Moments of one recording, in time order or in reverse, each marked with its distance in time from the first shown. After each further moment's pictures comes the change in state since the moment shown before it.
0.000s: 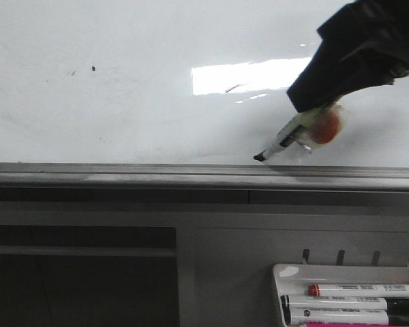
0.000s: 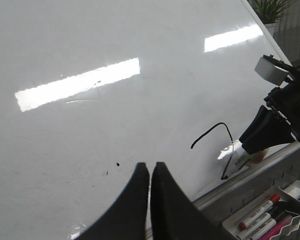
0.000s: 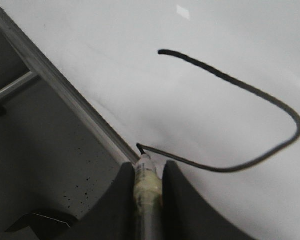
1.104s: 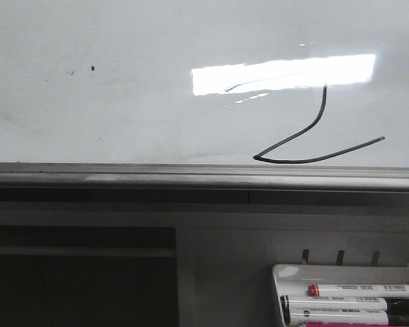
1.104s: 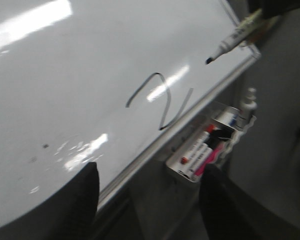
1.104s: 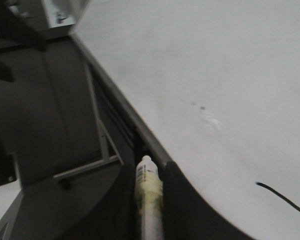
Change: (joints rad) left arm 0.000 0.317 -0.264 -0.251 0.372 0.342; right arm 0.031 -0.431 -0.065 0.382 0.307 -0.301
